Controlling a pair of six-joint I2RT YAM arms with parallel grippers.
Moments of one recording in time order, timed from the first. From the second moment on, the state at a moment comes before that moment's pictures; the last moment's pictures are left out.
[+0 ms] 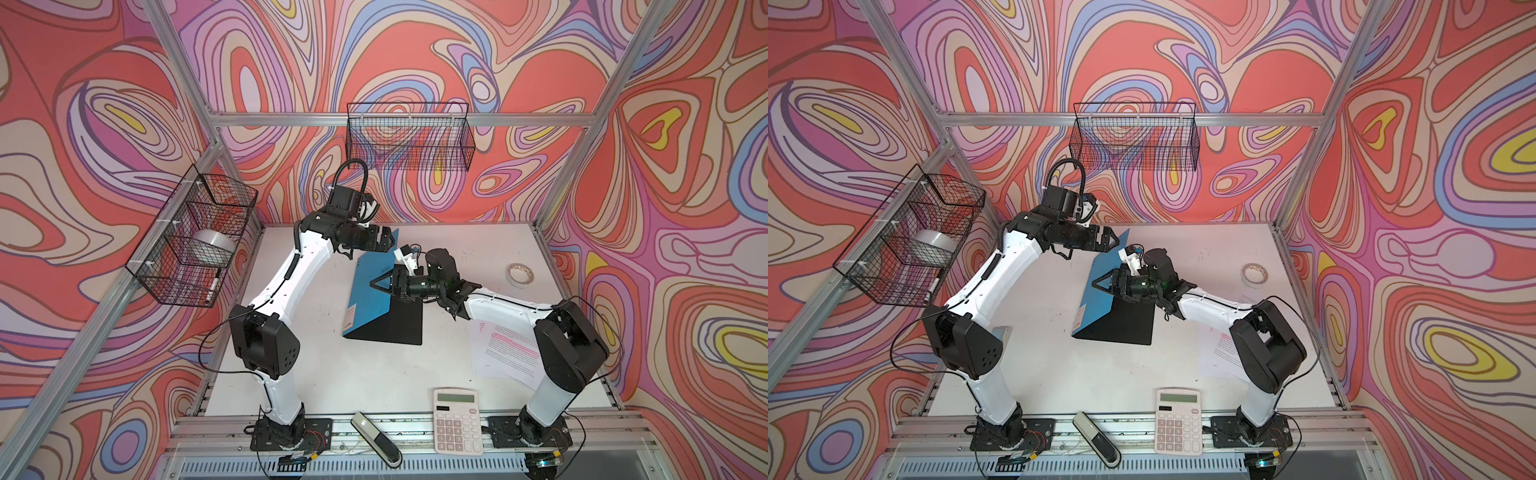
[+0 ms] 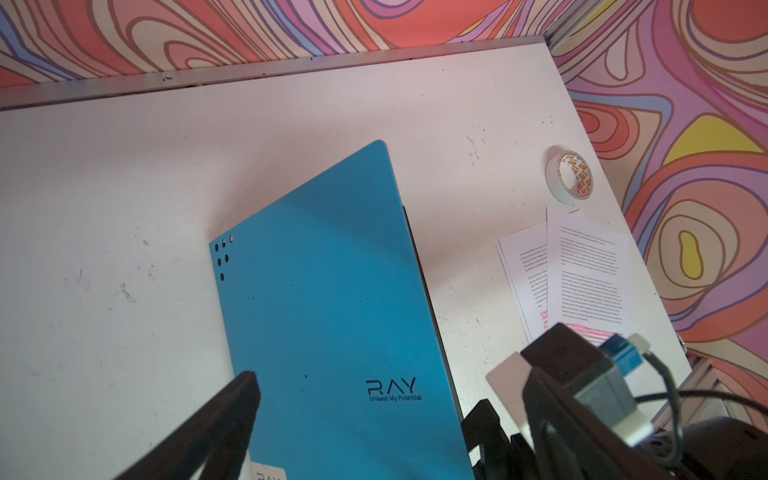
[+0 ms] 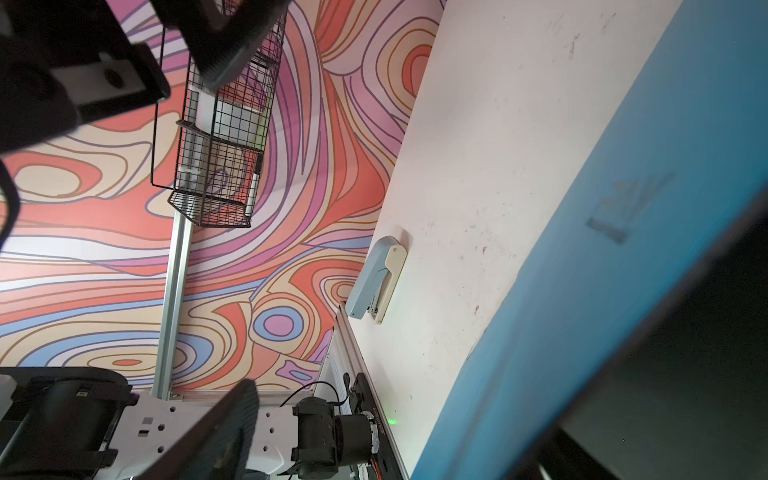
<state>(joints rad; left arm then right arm) -0.37 1.82 1.92 -0.93 0.28 -0.22 0.64 1.73 1.09 0.33 -0.70 0.96</state>
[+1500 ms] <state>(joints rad) -0.38 1.90 1.95 -1.02 0.00 -0.22 0.66 1.77 1.06 0.70 -0.63 1.14</state>
